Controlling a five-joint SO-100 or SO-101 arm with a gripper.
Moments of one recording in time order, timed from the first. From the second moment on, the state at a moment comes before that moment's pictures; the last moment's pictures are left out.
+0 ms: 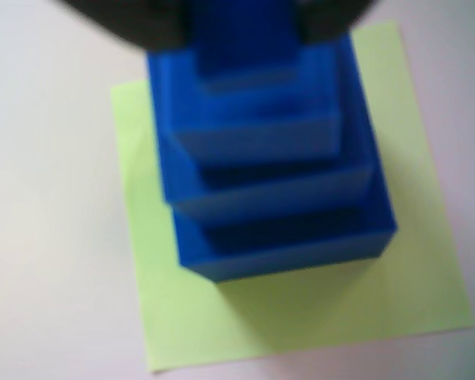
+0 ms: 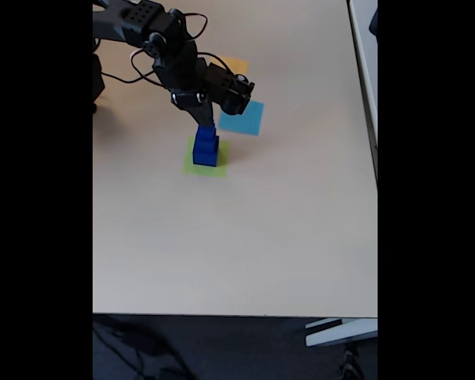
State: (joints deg) arm 28.4 88.7 78.8 74.0 73.7
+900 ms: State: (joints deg) arm 28.4 88.7 79.8 73.7 73.9
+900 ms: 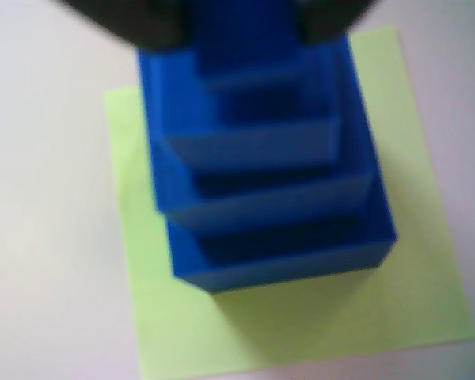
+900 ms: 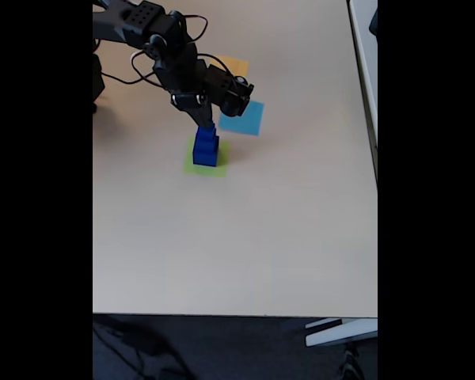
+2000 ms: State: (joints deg) arm 26.8 88.7 76.0 70.8 71.1
